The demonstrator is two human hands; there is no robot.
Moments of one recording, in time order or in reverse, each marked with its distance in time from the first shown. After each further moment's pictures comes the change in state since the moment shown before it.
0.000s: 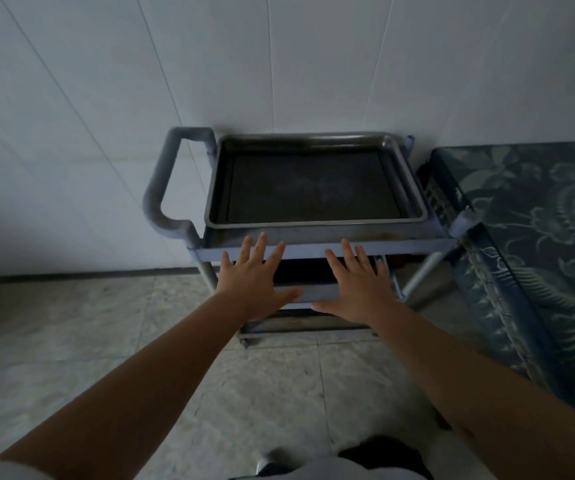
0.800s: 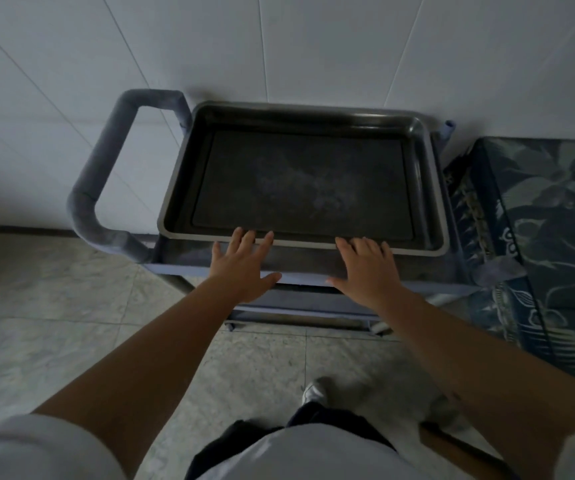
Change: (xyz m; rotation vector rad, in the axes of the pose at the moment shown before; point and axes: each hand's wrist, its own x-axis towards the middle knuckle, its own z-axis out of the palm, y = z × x) left_hand 0.177 0.010 0.051 -0.046 -0.167 -0.092; right_hand 0.167 0.115 0.009 -0.073 0.025 -0.129
